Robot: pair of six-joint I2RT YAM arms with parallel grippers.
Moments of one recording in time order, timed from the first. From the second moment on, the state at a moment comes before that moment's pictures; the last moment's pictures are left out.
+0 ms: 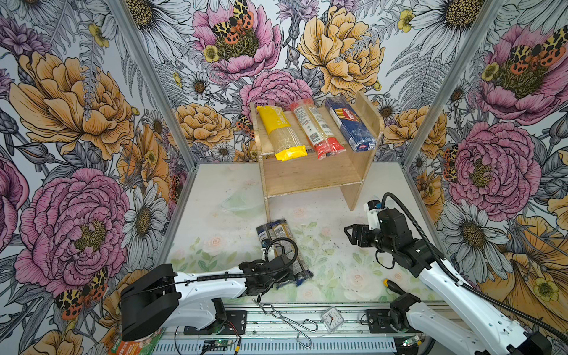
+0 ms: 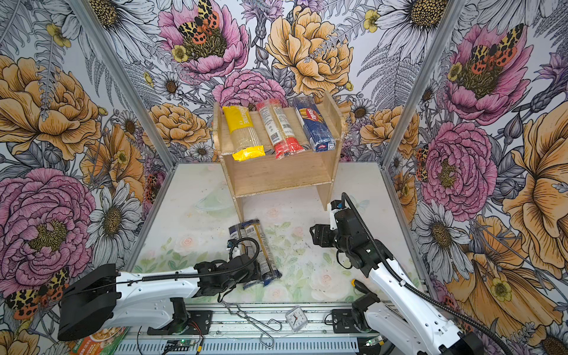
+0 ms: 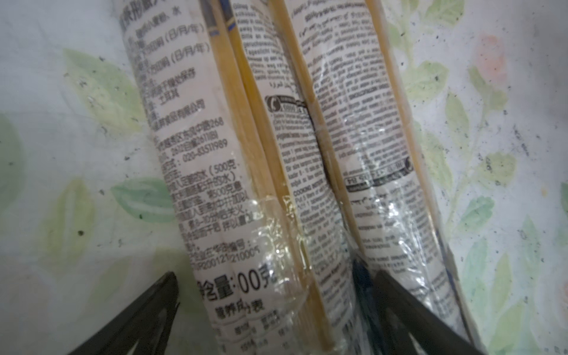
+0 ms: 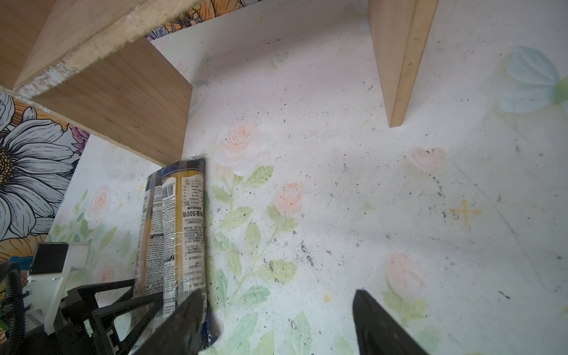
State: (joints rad) left arm -1.12 1.25 0.48 -0.30 -0.40 -1.15; right arm 0.43 0.86 0.73 -0.60 -0.11 0.43
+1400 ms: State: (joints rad) left arm -1.27 1.38 0.53 -0.36 -0.64 -1.45; right arm 0.43 0.81 0.71 -0.60 -0.11 0.46
